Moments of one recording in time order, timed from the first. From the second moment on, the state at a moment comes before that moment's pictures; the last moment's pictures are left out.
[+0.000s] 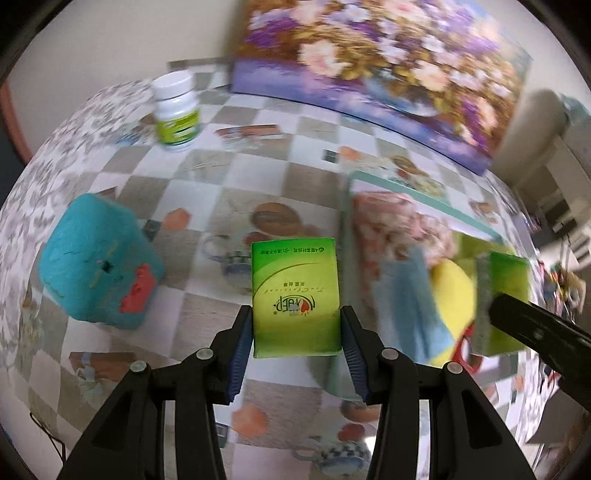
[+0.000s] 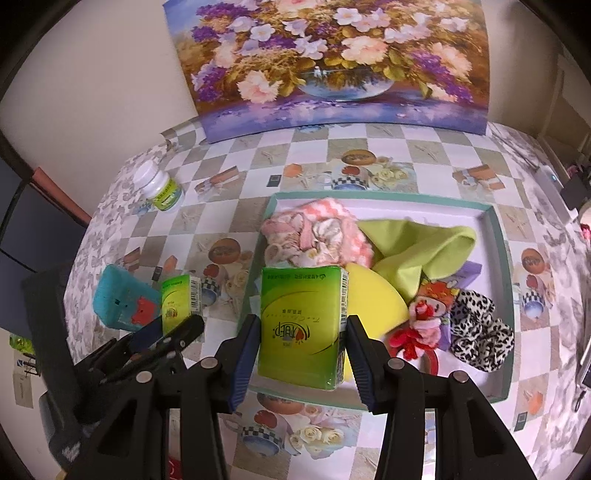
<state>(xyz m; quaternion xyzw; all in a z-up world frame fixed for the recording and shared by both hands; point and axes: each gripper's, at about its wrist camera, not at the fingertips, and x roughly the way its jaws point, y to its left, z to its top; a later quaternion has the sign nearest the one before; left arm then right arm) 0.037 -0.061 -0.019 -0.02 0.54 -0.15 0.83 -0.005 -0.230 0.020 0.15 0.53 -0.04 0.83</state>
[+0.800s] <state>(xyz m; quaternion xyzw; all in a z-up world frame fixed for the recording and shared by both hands) 0.008 -0.142 -0.022 0.07 0.52 -0.27 0.81 -0.026 -0.299 -0.032 0.22 0.58 -0.12 0.78</state>
